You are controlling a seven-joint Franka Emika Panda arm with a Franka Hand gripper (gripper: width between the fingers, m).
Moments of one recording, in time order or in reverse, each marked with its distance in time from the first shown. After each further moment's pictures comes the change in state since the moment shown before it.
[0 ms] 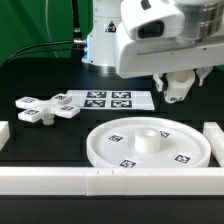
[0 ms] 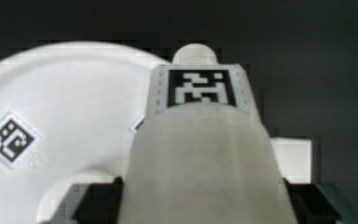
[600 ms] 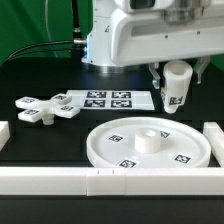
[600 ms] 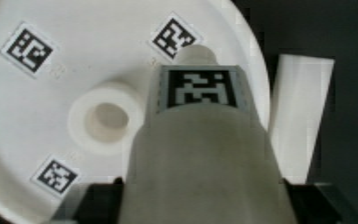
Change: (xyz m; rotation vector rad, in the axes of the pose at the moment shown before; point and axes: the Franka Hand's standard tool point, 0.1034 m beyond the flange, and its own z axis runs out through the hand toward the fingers) arm 0.008 0.010 -0.033 -0.050 0.426 -0.036
